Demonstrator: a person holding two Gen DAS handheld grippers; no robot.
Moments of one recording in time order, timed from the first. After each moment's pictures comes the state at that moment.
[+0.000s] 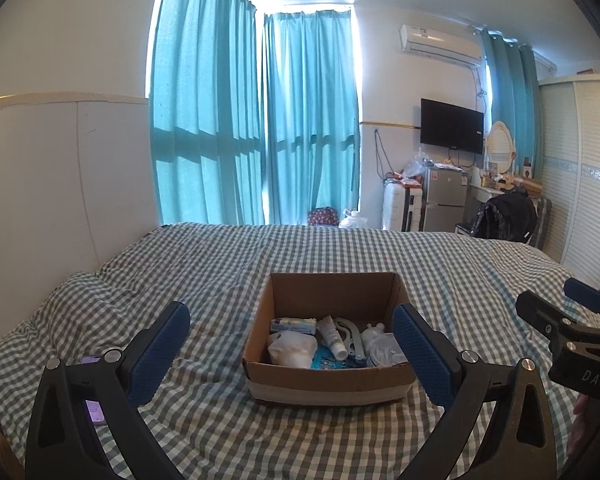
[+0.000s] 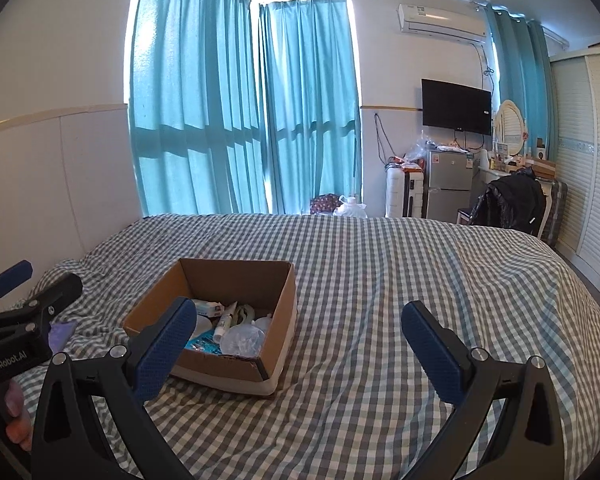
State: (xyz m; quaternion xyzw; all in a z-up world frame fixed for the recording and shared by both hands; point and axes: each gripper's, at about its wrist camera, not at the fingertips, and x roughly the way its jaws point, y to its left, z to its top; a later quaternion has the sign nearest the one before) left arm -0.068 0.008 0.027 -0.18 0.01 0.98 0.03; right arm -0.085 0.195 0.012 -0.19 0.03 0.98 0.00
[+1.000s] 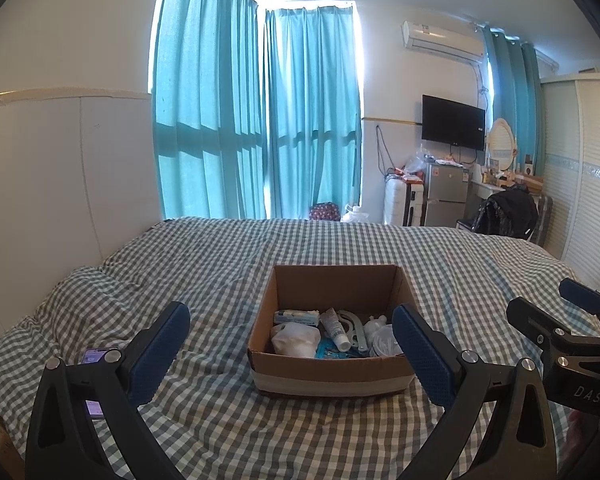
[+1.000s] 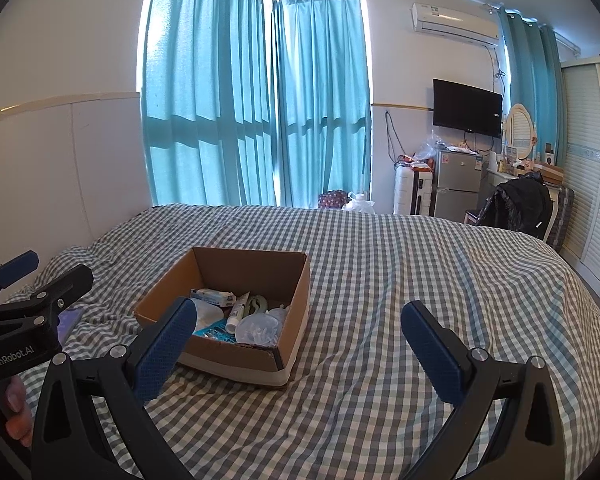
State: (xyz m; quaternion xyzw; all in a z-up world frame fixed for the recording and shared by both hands) left arm -0.062 0.003 0.027 -0.19 0.02 0.98 0.03; right arm -0.081 0.176 0.008 -0.20 0.01 0.98 -0.01
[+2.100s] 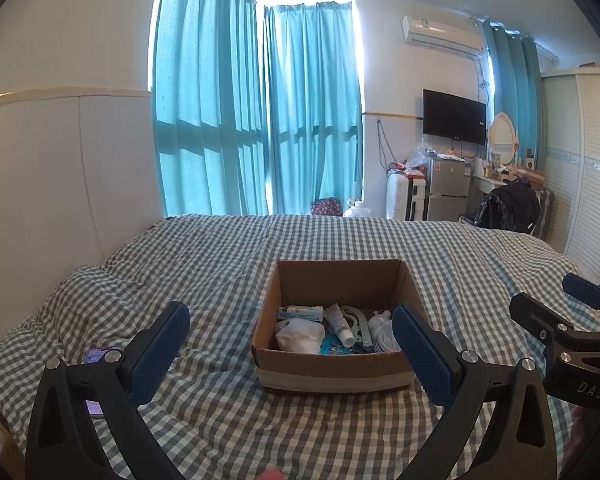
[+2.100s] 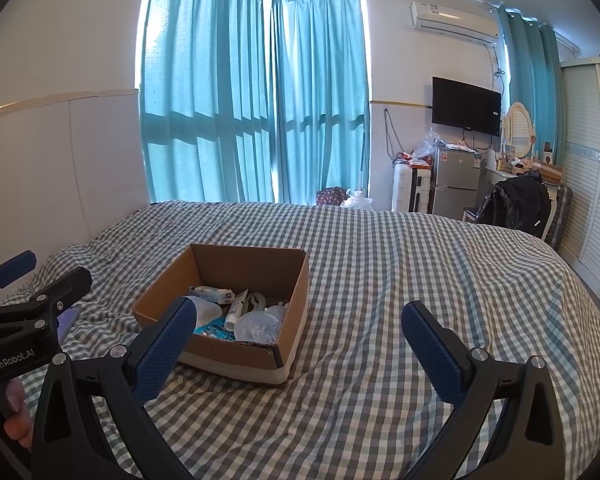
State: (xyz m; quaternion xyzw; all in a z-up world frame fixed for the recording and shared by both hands) left arm -0.063 0.002 0.024 -0.19 0.02 0.98 0.02; right arm -0.083 0.168 0.007 -0.21 0.01 0.98 0.00
